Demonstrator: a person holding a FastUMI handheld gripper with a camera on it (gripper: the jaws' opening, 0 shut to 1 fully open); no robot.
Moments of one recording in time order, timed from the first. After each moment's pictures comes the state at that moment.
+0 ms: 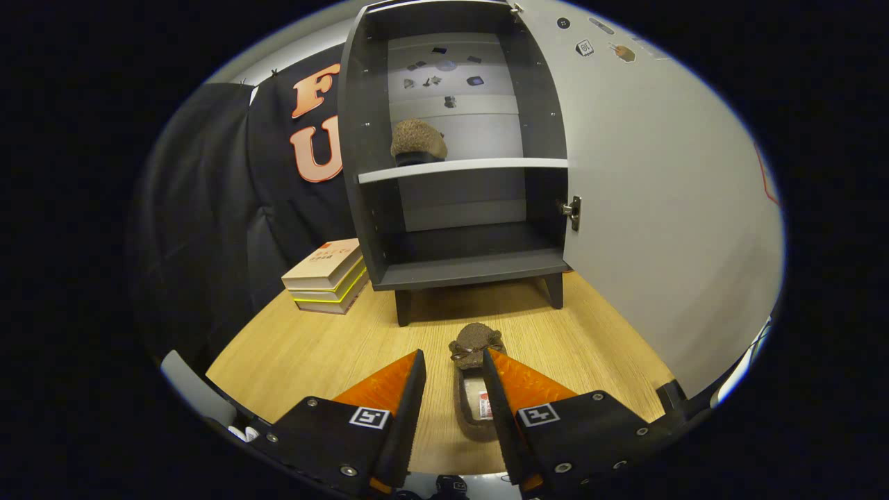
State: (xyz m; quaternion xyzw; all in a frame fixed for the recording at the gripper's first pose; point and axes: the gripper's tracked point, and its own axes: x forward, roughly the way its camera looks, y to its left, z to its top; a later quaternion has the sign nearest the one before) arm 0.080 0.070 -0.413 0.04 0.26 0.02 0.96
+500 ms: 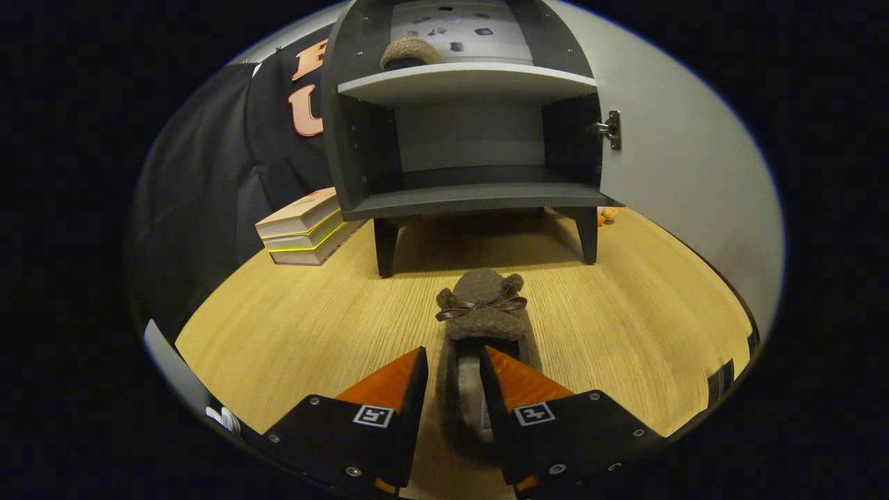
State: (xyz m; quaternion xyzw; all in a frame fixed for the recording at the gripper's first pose) arm 0.115 0.077 -0.528 0.03 0.31 0.04 0.95
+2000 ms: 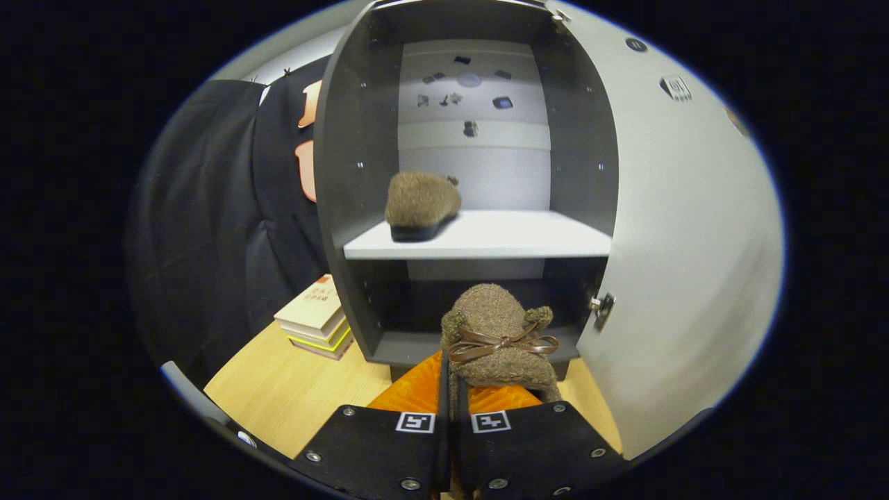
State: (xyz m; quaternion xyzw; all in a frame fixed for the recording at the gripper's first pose) arm 0.194 0.066 -0.286 0.00 0.21 0.04 0.98
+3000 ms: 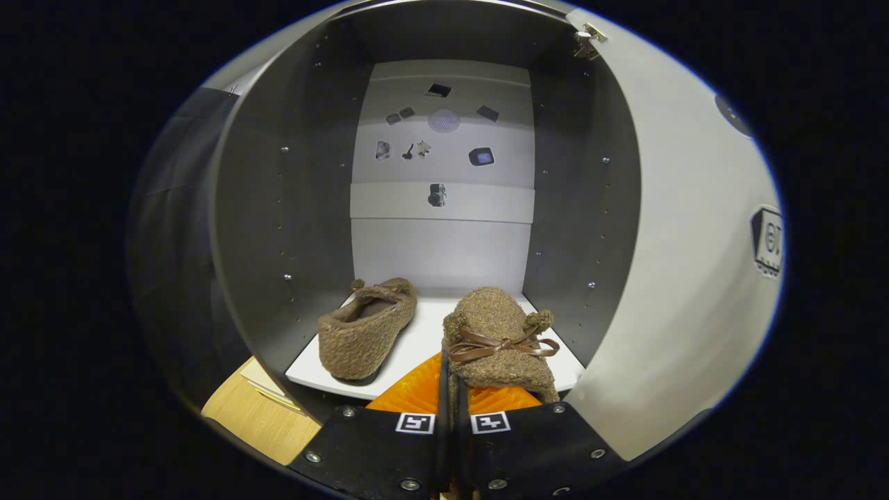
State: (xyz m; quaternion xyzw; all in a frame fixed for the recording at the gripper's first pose) arm 0.334 0.019 -0.199 -0.02 0.17 0.00 0.99
